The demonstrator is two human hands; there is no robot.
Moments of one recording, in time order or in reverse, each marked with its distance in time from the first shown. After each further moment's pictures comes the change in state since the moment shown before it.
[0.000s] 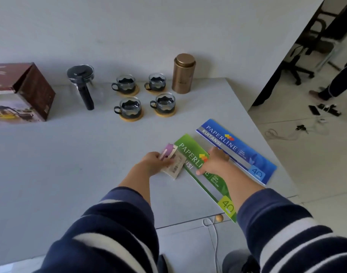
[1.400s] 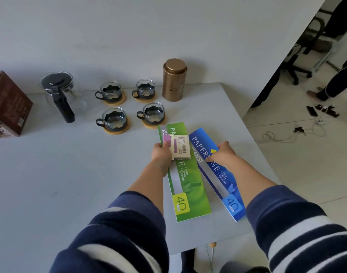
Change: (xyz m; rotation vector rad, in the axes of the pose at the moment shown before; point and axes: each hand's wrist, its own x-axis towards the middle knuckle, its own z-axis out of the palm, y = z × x) left_hand 0.067 0.085 0.041 -0.701 0.177 -0.076; right_hand 0.092 0.020 -0.057 0.364 0.076 0.089
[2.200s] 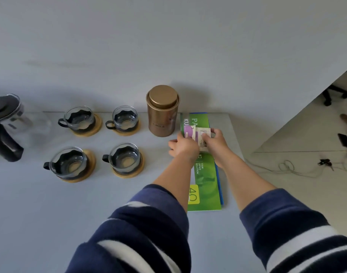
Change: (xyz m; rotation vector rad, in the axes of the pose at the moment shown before) left_hand 0.125 0.136 0.169 0.182 0.187 -0.028; right_hand 0.193 -0.121 -0.051 0.585 -0.134 -0.213
